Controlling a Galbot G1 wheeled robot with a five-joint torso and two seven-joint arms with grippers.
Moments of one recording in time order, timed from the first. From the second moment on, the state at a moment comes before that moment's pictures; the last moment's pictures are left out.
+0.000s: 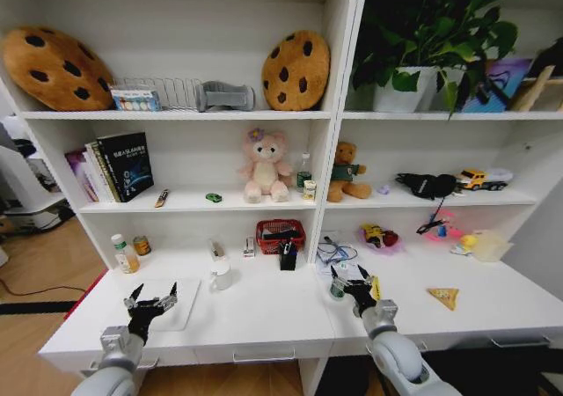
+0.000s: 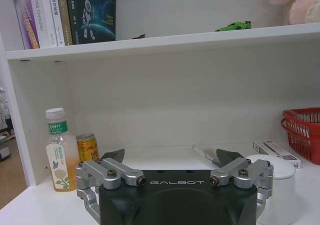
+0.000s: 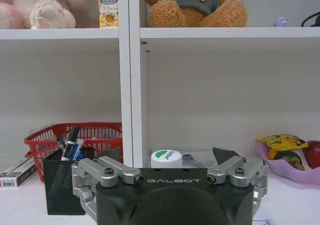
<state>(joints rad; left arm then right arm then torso) 1.68 -1.04 -0.68 -2.06 -0.48 0.08 -0.23 -1.33 1.01 0.35 1.85 0.52 -0.01 0.25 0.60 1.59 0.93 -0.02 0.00</state>
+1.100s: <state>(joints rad) 1.68 -1.04 -0.69 -2.06 -0.49 0.08 -0.23 -1.38 1.02 0.38 1.88 0.48 0.11 0.13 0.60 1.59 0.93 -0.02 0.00</state>
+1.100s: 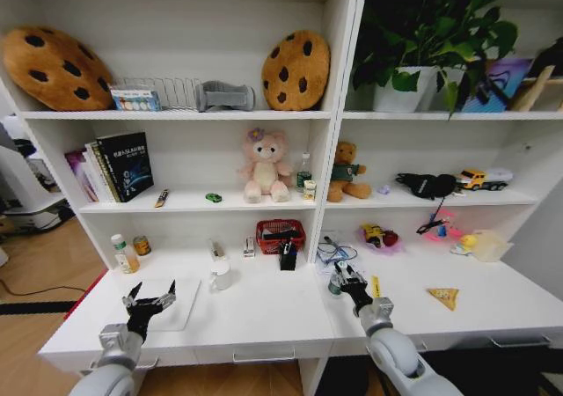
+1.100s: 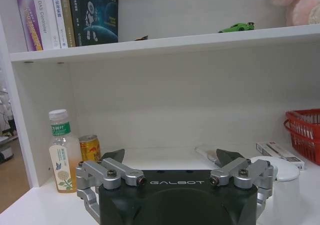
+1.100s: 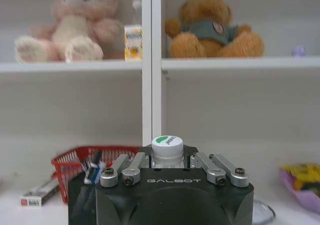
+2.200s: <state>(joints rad) 1.69 -1.04 -0.74 -2.07 -0.48 0.06 -0.21 -2.28 1.15 0.51 2.30 0.15 0.37 -0.07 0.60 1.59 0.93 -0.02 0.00</state>
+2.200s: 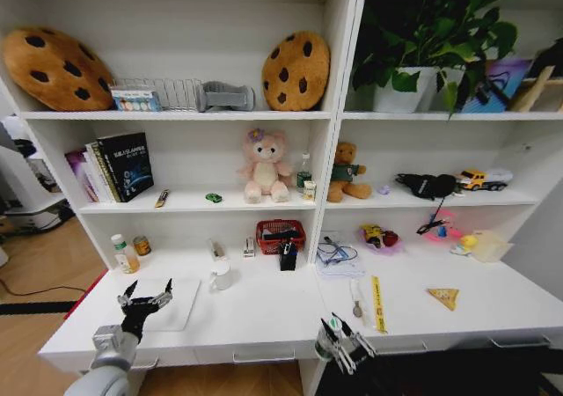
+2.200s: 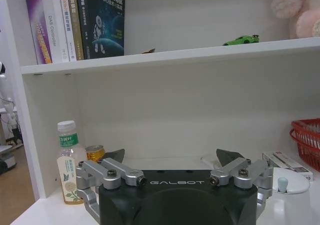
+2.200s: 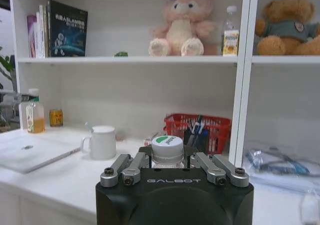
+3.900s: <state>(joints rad) 1.61 -1.04 -0.63 -1.90 -0.46 0.05 -0.19 -1.48 1.24 0.47 1.05 0.23 0.17 0.04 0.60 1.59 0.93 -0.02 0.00</state>
